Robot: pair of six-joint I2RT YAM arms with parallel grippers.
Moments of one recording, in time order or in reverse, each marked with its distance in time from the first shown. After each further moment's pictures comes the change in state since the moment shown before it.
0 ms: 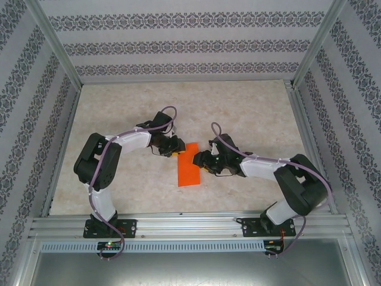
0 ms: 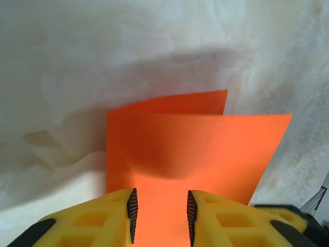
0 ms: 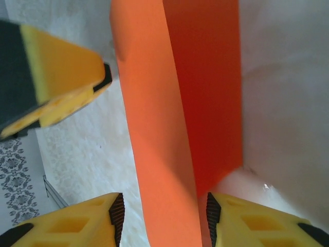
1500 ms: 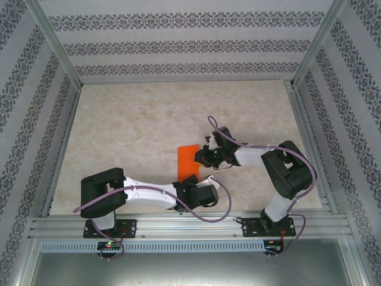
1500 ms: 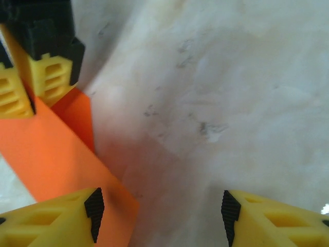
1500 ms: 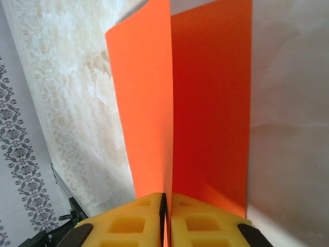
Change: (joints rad) left arm -0.859 -0.105 -0.187 0.069 -1.075 0.588; right arm -0.073 0.156 0.124 -0.055 -0.146 -0.078
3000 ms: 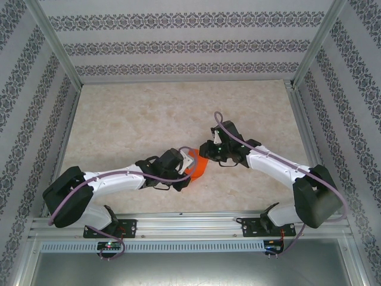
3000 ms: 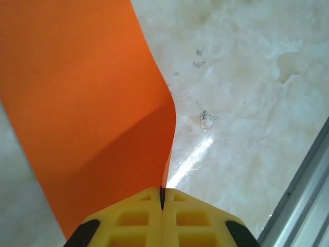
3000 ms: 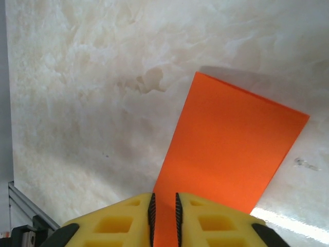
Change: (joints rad) left arm 0.442 -0.304 -0.222 0.136 0.808 -0.156; right arm 0.062 -0.311 0.074 -0.339 0.289 -0.132
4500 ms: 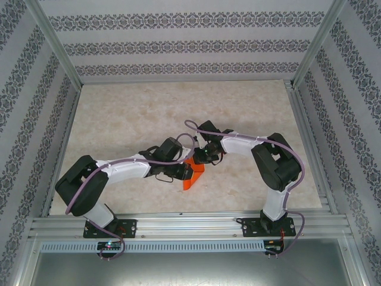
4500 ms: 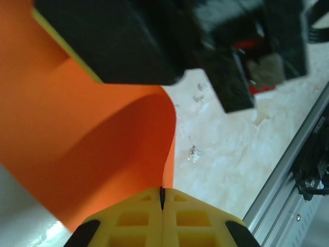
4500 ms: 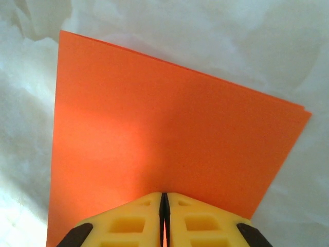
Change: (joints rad) left arm 0.138 0.147 0.084 0.036 0.224 -0.168; right arm 0.024 0.452 0.239 -0.160 -0.003 -0.409
